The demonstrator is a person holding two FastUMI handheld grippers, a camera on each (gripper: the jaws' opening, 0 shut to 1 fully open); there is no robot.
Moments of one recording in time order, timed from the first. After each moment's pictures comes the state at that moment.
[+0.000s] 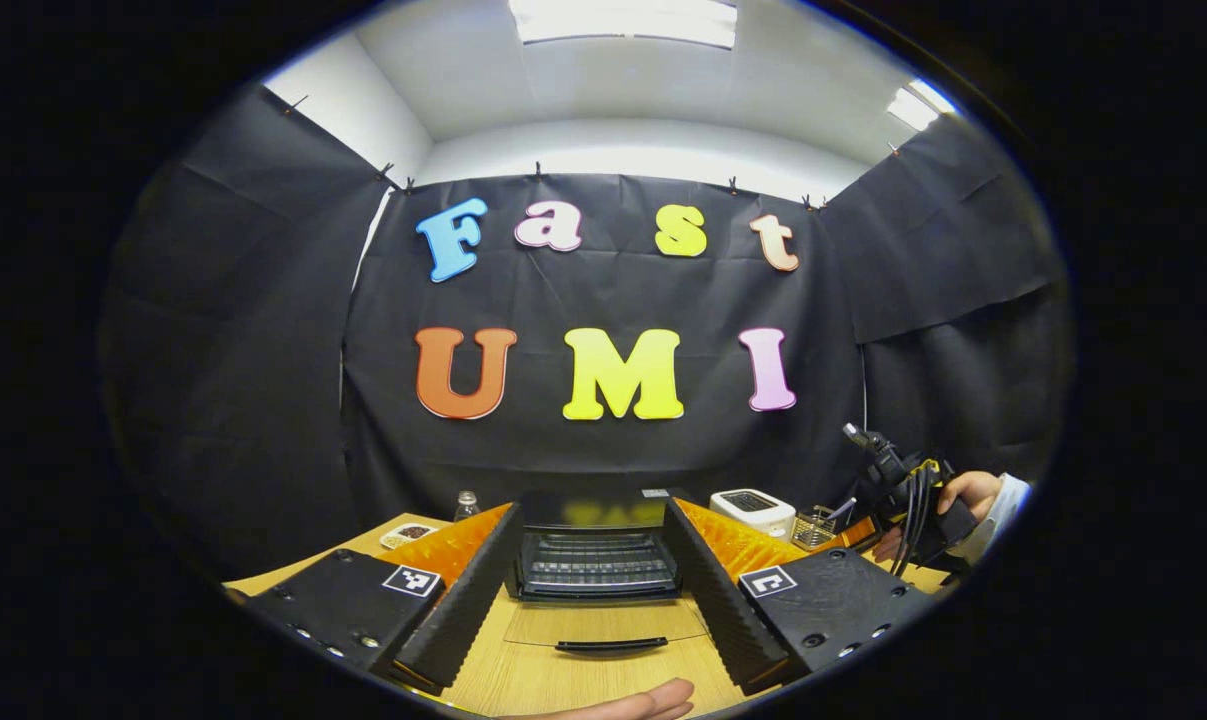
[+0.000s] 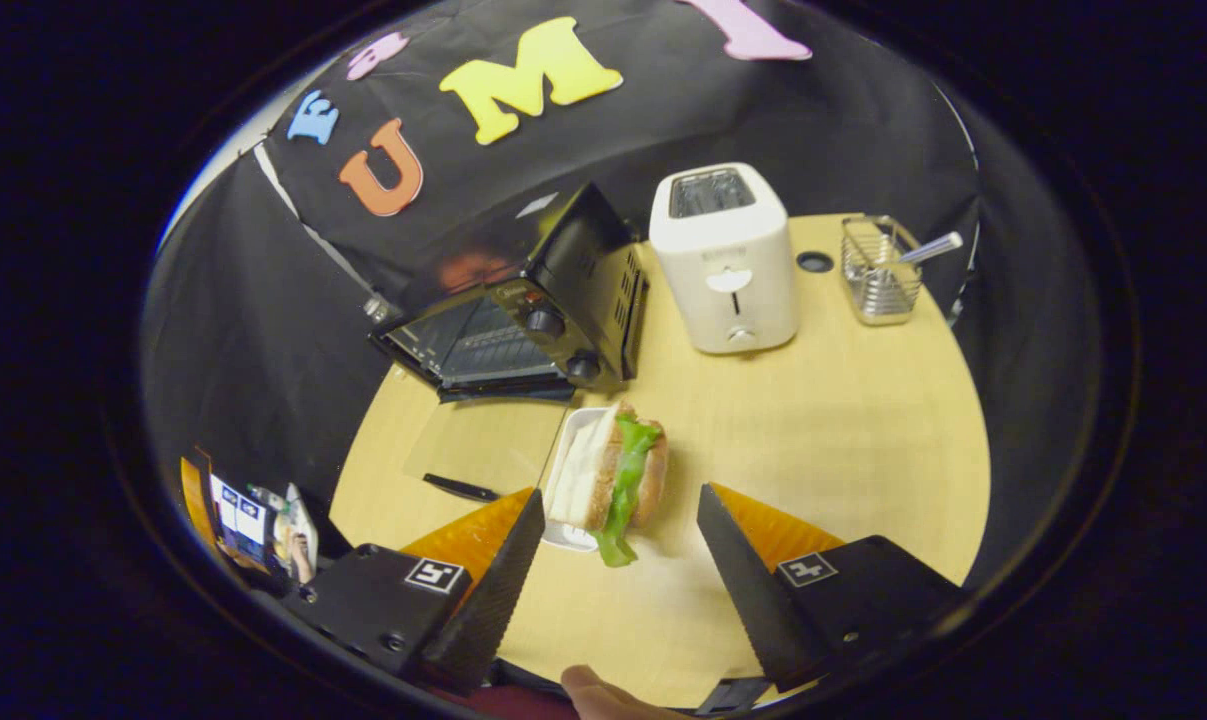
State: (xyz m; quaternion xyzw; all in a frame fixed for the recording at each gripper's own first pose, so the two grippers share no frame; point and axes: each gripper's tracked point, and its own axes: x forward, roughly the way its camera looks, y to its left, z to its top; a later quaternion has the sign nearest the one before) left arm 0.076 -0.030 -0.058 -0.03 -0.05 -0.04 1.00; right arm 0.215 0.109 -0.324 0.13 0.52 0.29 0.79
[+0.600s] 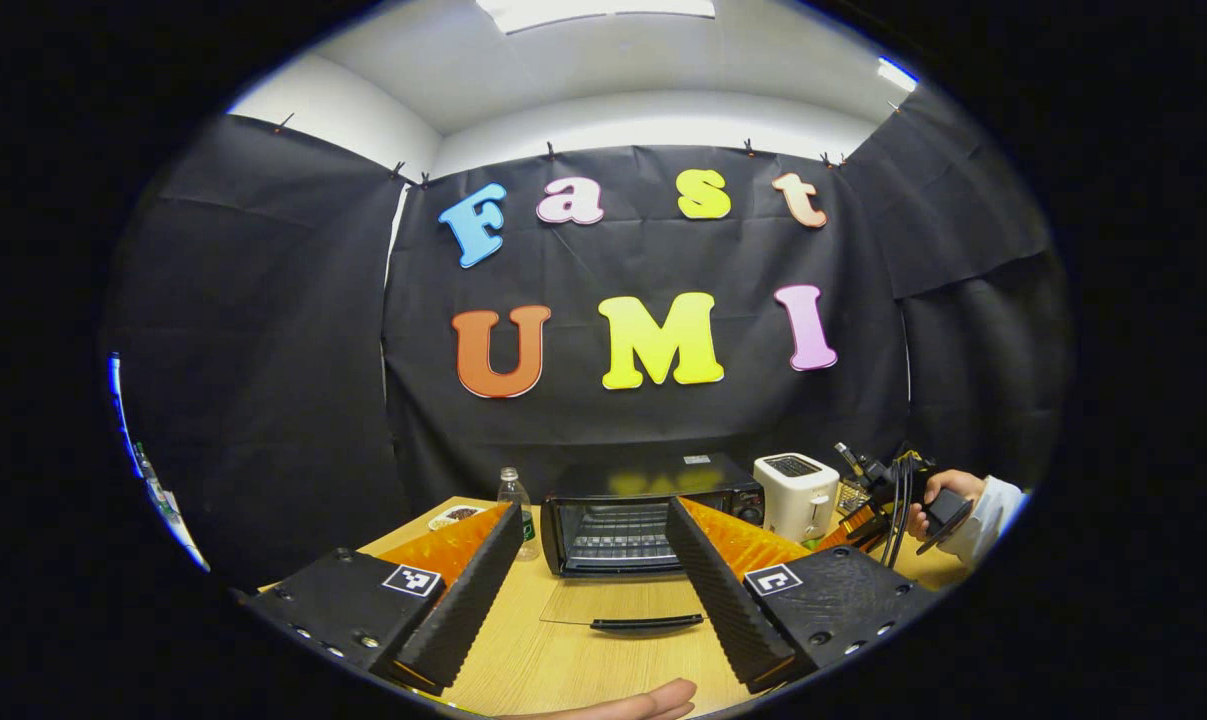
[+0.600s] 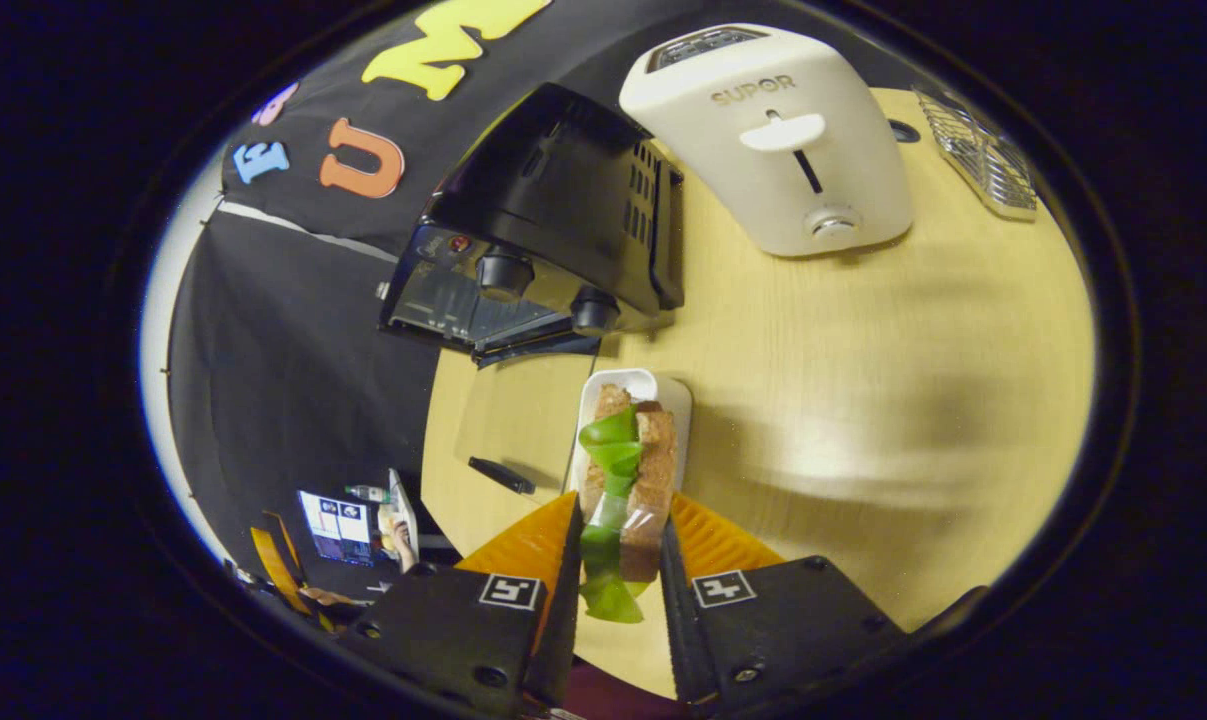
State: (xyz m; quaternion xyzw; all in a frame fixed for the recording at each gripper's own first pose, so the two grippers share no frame) left arm 0.071 -0.030 -0.085 0.01 0.00 0.02 1.00; right arm 0.225 0.149 -0.372 0.22 0.61 0.36 0.67
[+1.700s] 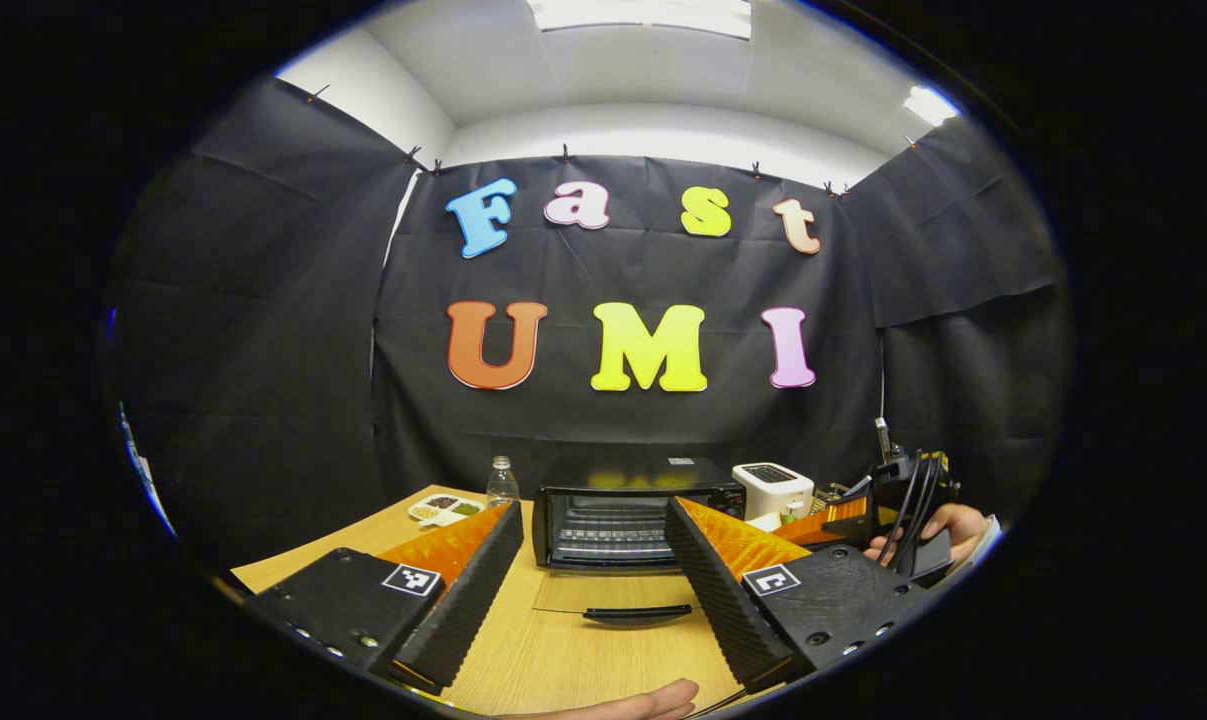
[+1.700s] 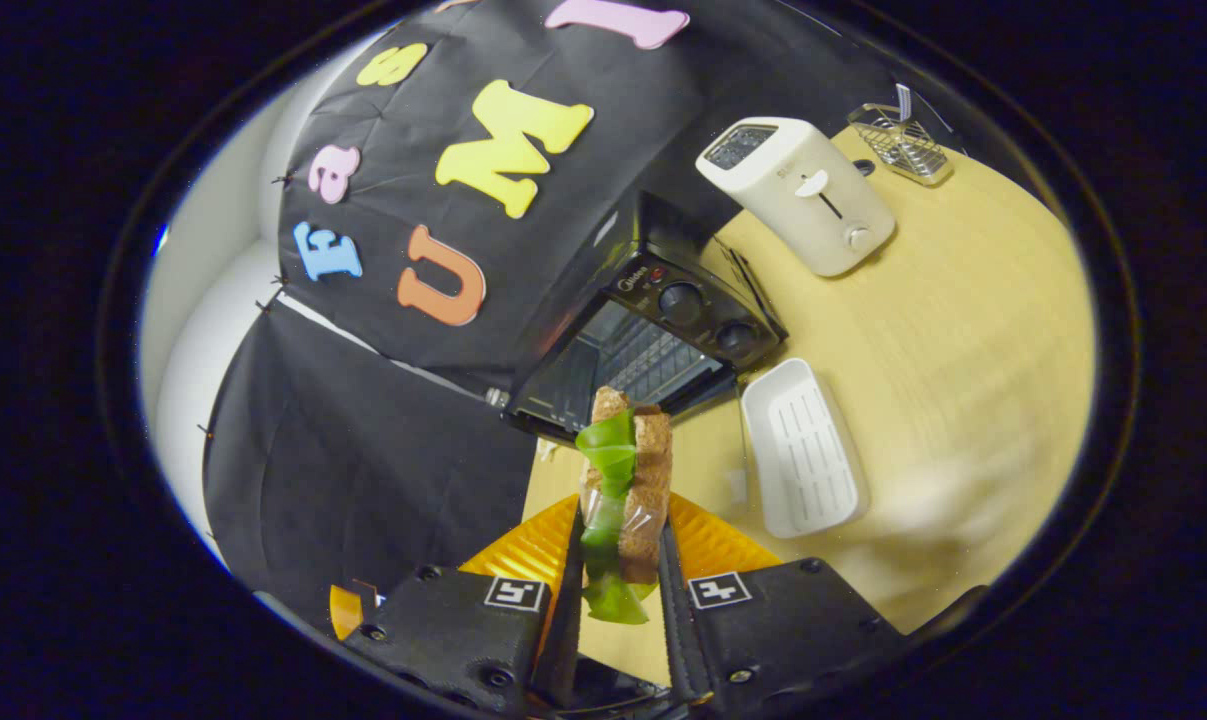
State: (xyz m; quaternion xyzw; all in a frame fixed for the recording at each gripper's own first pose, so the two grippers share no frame) left arm 0.043 0.006 -0.095 -0.03 -0.02 -0.01 1.00; right arm 0.167 0.244 -0.283 0.42 0.40 0.29 0.76
